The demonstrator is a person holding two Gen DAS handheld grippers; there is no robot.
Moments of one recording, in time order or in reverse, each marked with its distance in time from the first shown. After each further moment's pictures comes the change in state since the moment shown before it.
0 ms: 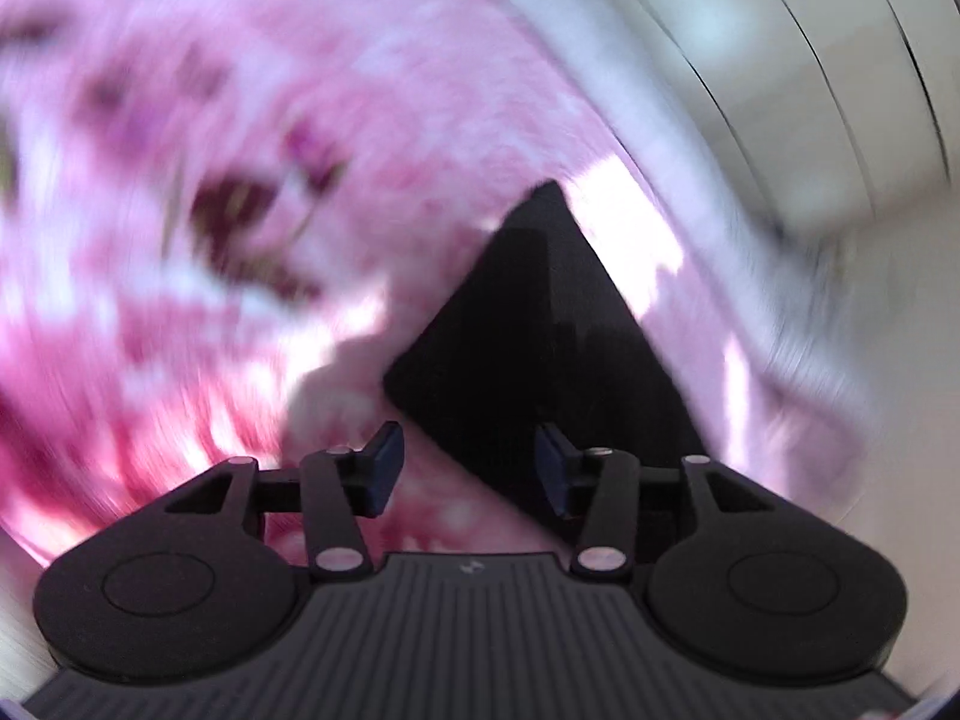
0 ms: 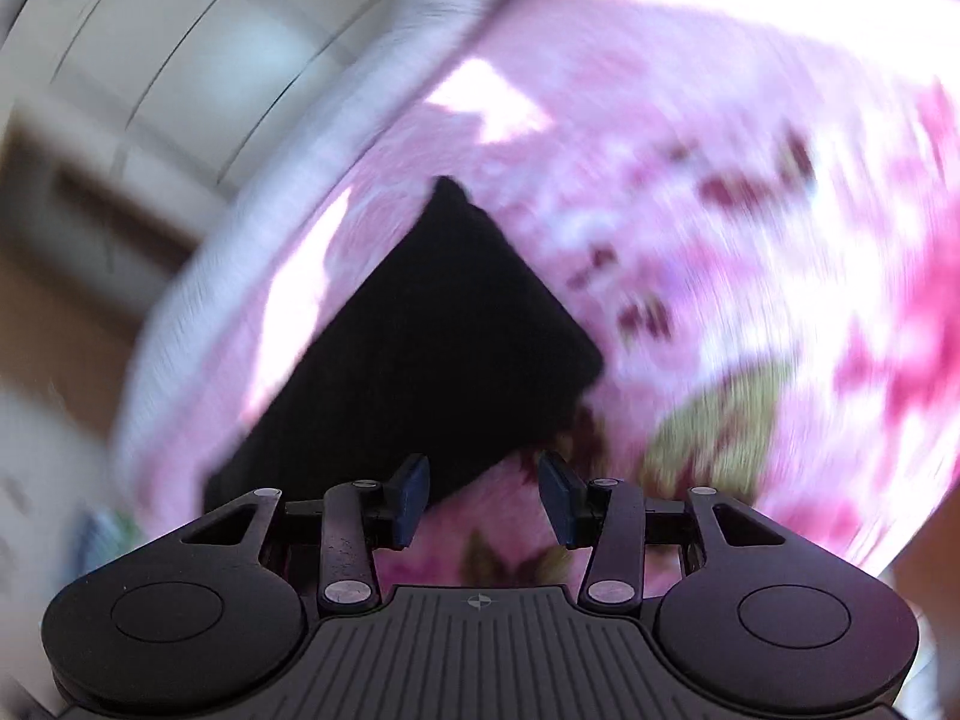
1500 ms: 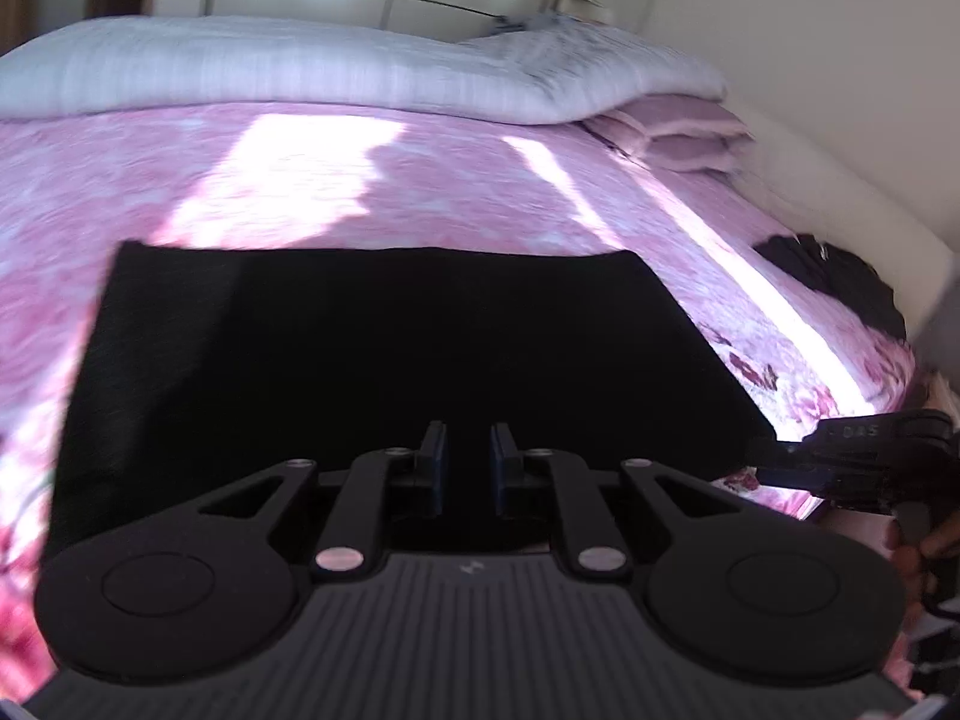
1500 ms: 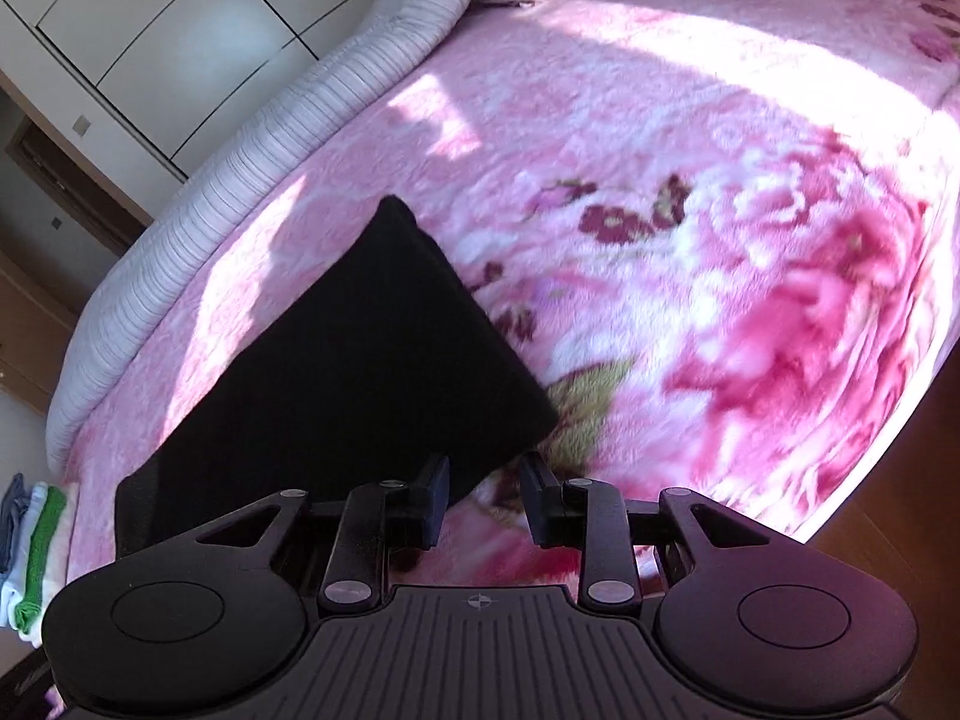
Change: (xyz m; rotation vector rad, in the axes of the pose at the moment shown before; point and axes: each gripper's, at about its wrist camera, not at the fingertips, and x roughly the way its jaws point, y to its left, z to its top) left arm 0.017 -0.136 -0.132 0.947 0.081 -0.116; right arm -0.039 0.005 -0.011 -0.224 -0.043 -0.189
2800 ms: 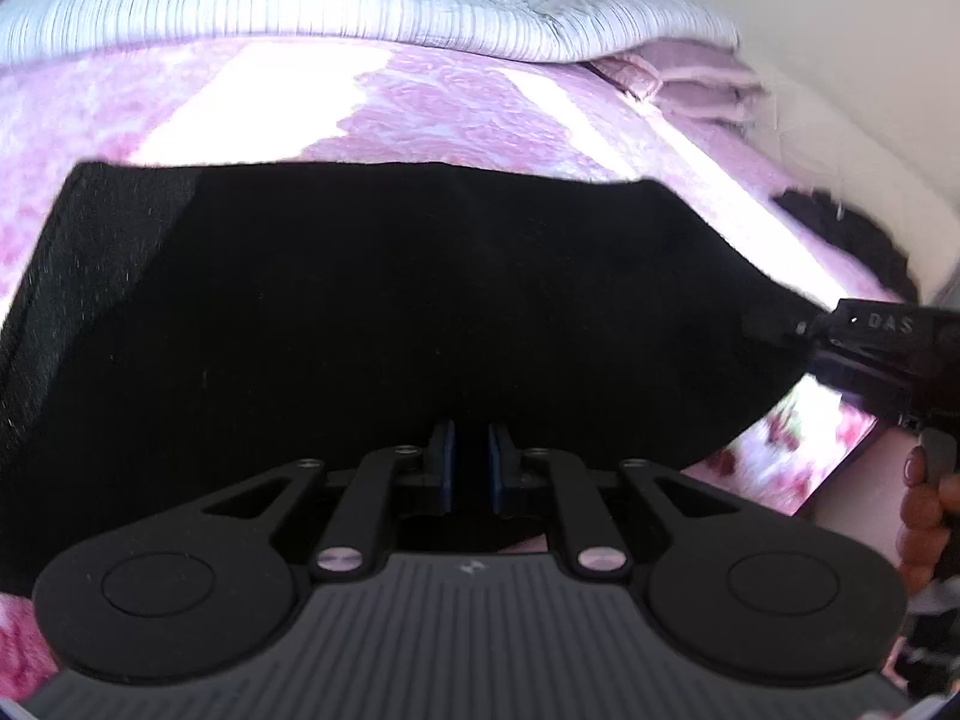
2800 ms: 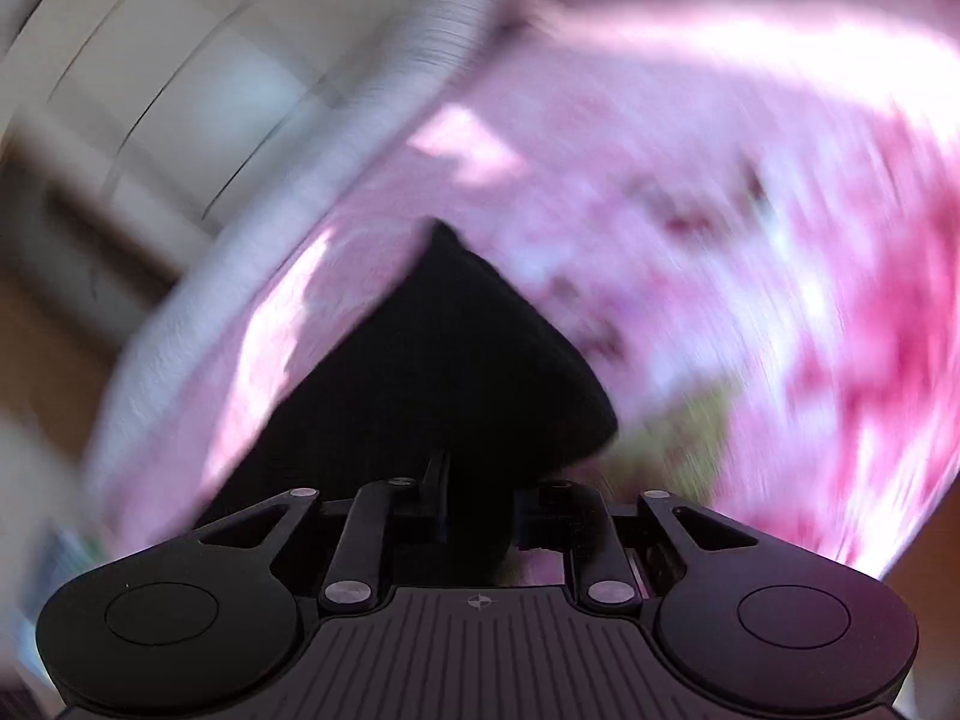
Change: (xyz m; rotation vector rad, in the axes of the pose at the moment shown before) left arm 0.038 0.014 -0.013 -0.079 0.100 -0.017; right arm 0.020 0.040 0.001 -0.096 -0.162 0.077
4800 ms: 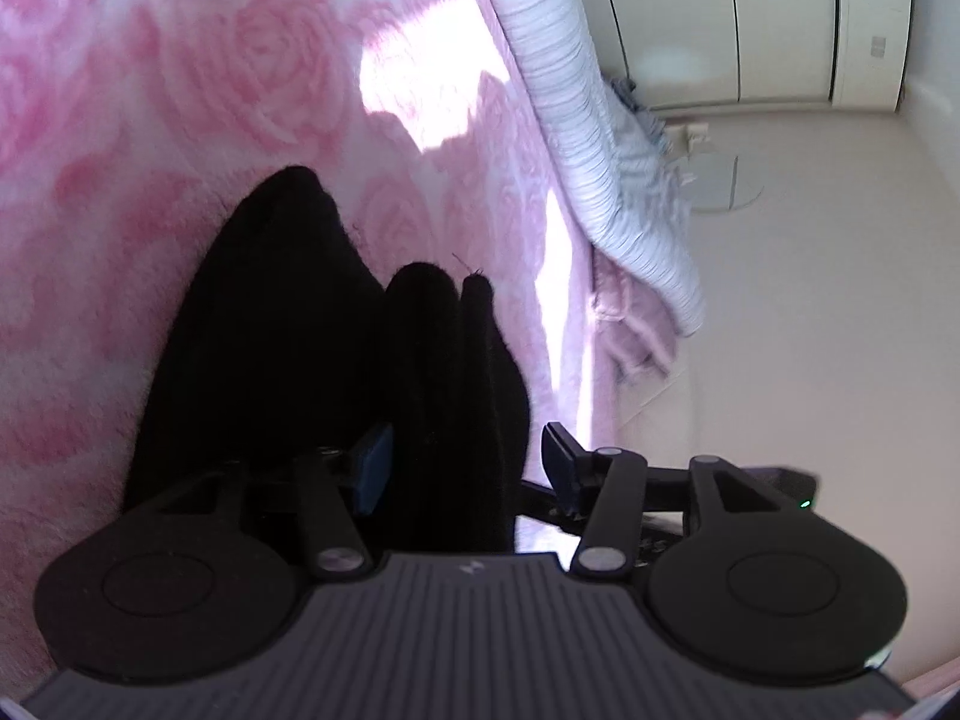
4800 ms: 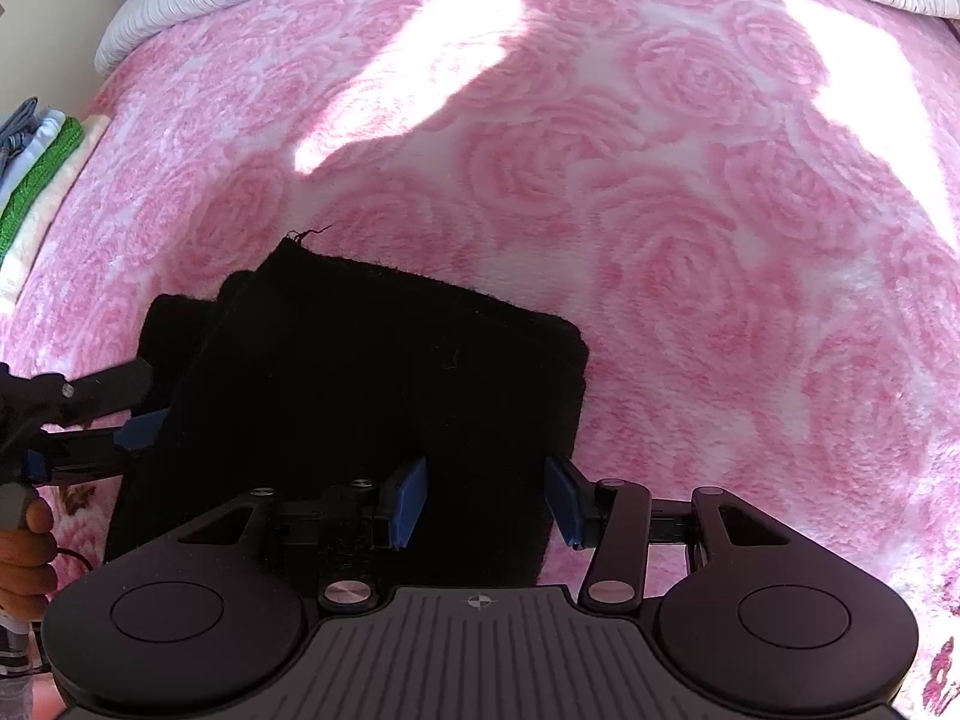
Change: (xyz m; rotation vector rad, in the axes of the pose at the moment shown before) left arm 0.036 0.216 0.081 -0.795 0.059 -0.470; right arm 0.198 0.212 0.054 -0.612 0.728 0.014
